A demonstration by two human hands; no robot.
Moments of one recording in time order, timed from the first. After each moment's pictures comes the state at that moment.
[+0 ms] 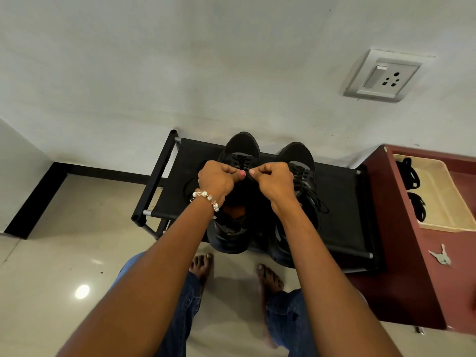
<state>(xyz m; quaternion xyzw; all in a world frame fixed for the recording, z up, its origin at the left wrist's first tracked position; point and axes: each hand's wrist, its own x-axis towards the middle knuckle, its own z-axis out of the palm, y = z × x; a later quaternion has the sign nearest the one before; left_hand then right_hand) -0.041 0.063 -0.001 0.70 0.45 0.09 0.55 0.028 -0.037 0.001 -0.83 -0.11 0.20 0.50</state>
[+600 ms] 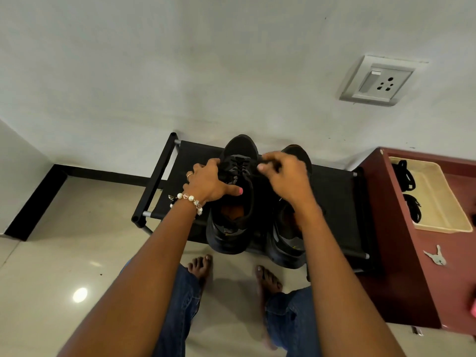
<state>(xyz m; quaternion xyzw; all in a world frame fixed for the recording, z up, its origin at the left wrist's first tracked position) -0.061 0.085 0.012 0.82 0.39 -0.08 0.40 0.055 -0.062 0.014 -0.86 -0.30 0.11 0.39</state>
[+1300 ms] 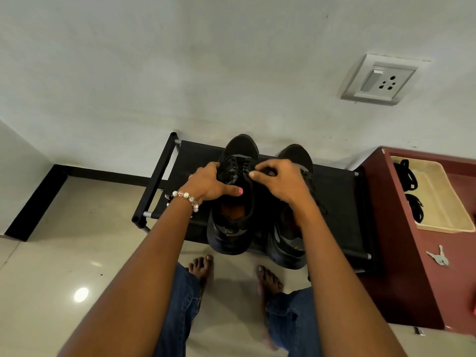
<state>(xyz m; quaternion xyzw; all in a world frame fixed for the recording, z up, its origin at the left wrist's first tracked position) -0.063 0.096 0.007 0.79 0.37 -0.11 0.48 0.055 -0.059 0.007 -0.85 -0.30 0.19 0.38</state>
